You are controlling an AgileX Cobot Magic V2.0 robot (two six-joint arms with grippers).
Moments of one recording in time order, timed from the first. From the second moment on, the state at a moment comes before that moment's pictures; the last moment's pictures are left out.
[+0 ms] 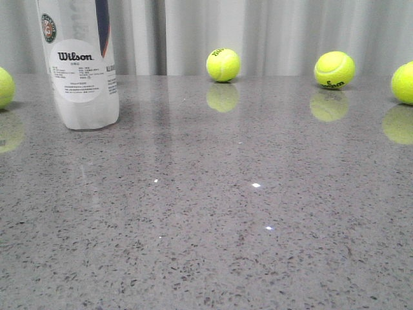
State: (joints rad) left arm -0.51 1.29 -1.55 0.02 0.81 0.11; right arm 0.44 0.14 -0.48 -0.12 0.87 0.39
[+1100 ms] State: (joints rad) left arm -0.51 0.33 -0.38 0.02 0.40 0.09; right arm 0.44 0.14 -0.48 -0.12 0.87 0.39
